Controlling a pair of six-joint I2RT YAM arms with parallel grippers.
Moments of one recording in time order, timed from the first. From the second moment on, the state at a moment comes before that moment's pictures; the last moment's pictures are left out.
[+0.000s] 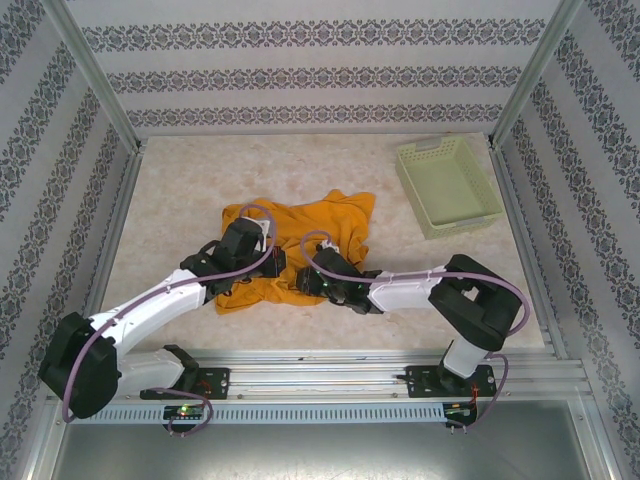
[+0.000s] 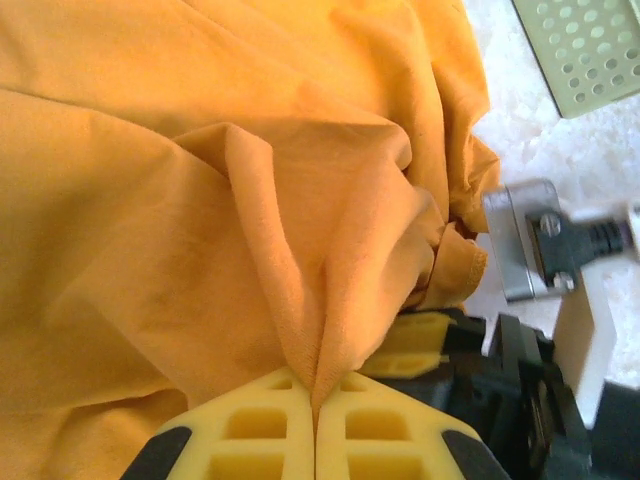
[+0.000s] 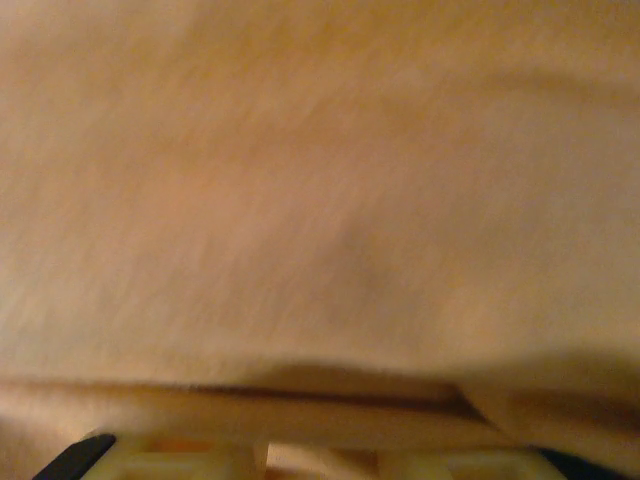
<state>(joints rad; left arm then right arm) -0.58 1.20 0.72 -0.29 0.14 -0.59 0.92 1.69 0.73 0.22 0.02 0.98</state>
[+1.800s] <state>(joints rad) -0.50 1.21 0.60 -0.28 0.01 -0.63 0.96 1.68 0.90 0.05 0.00 0.83</state>
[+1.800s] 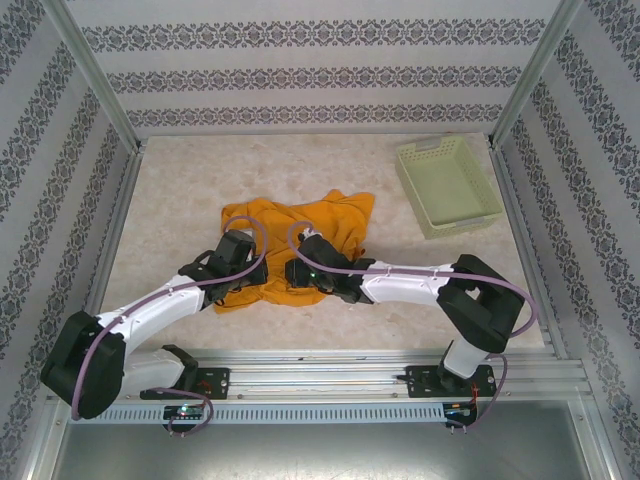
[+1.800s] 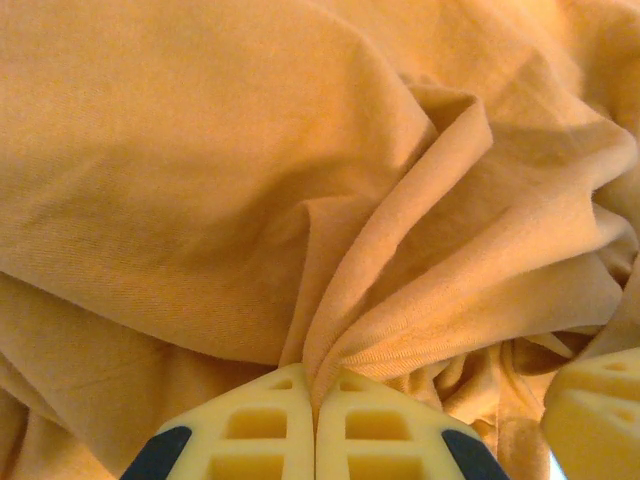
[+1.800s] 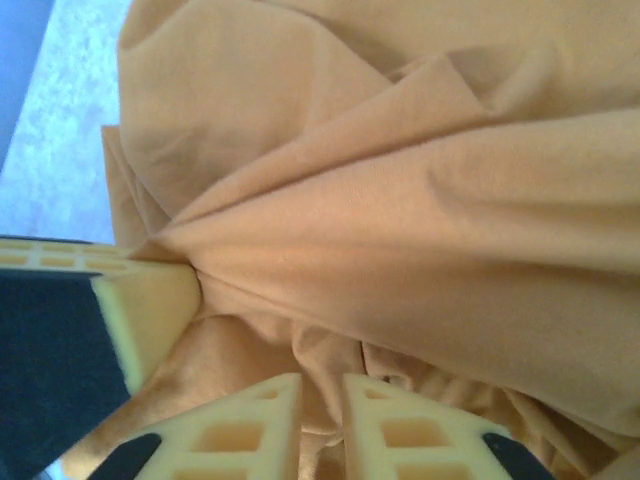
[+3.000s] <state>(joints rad) -0.49 1.25 0.57 -0.25 0.01 -0.62 0.97 1.36 0.82 -0.10 0.05 0.79</state>
